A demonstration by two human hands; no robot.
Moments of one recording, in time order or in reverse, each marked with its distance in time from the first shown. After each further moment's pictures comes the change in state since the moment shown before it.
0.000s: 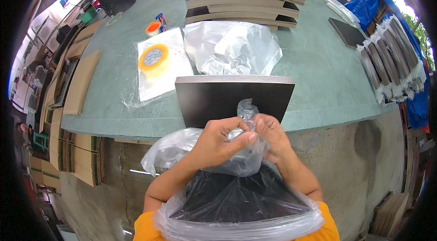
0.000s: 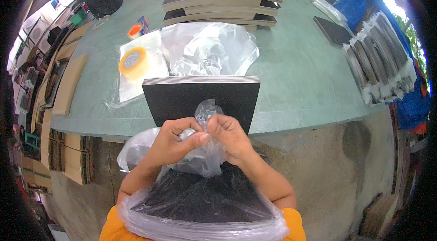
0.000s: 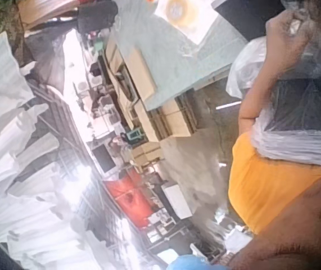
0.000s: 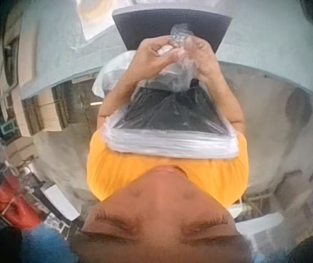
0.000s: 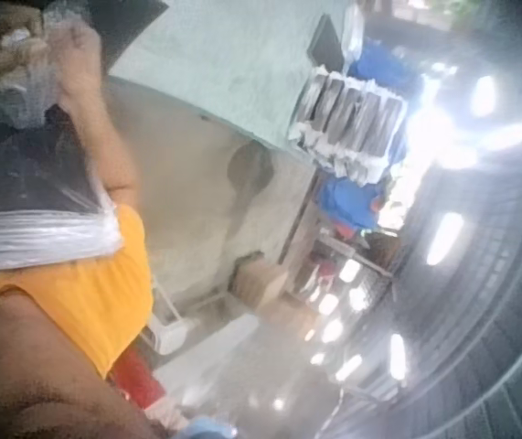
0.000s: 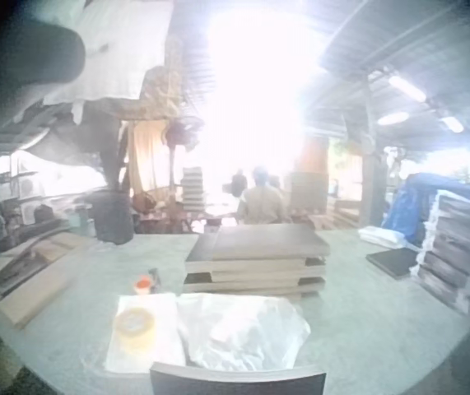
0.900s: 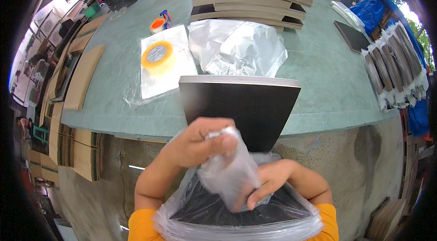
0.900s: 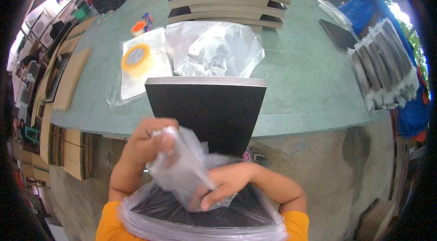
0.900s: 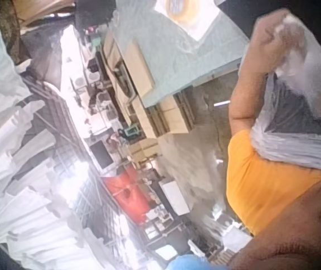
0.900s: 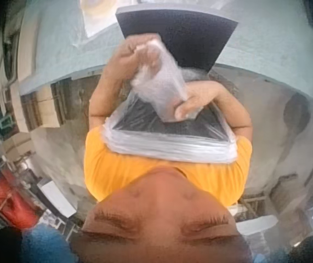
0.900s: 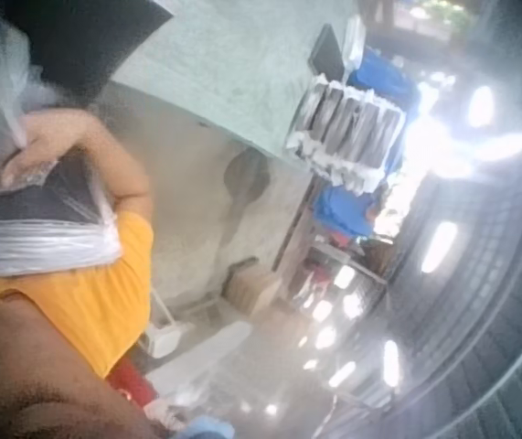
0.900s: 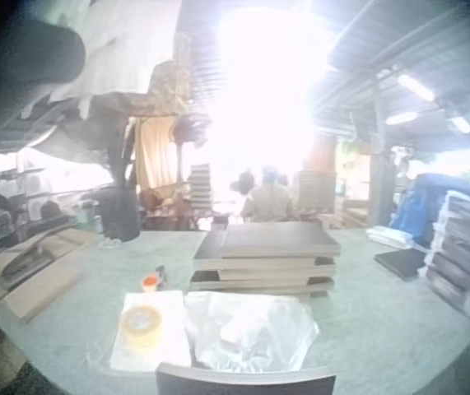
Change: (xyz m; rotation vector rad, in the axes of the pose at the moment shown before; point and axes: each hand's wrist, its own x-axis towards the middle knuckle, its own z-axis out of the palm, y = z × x) left_hand -0.006 0.013 -0.047 -0.415 -0.346 -0.104; right_hand -0.012 -0.005 0.013 -0.575 -1.235 0.397
